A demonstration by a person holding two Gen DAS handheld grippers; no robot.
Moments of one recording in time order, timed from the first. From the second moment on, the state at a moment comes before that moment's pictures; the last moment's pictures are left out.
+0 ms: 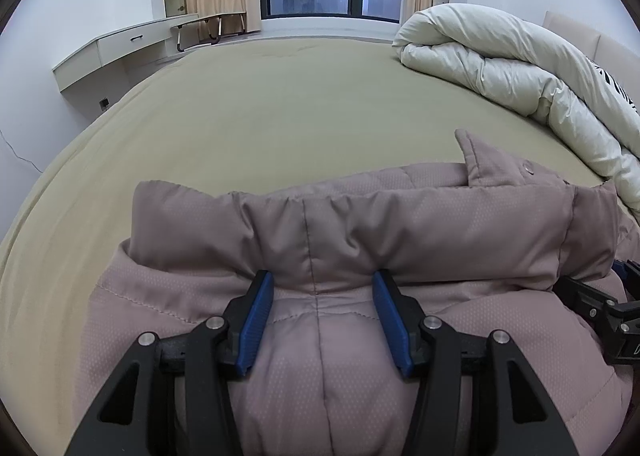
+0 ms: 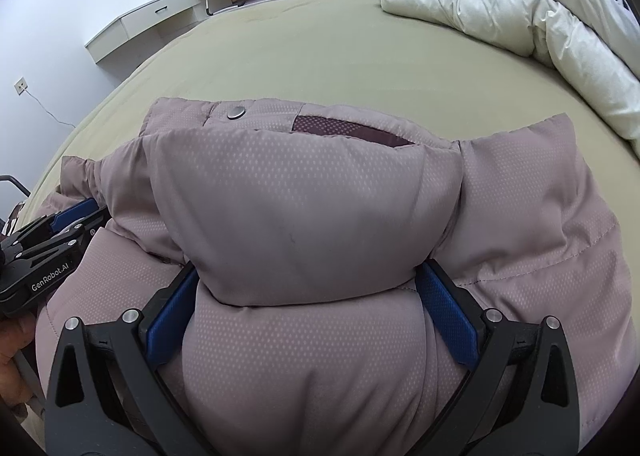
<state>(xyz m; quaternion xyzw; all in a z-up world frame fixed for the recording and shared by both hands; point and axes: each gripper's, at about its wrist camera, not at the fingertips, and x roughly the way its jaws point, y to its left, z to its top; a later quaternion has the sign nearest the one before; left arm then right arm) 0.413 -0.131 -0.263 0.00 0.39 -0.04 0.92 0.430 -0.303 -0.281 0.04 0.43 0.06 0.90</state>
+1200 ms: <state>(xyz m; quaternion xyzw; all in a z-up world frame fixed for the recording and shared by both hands) 0.434 -0.101 -0.263 -0.02 0.42 -0.01 0.91 0.419 -0.427 -0.277 0.17 0.47 -0.03 0.86</state>
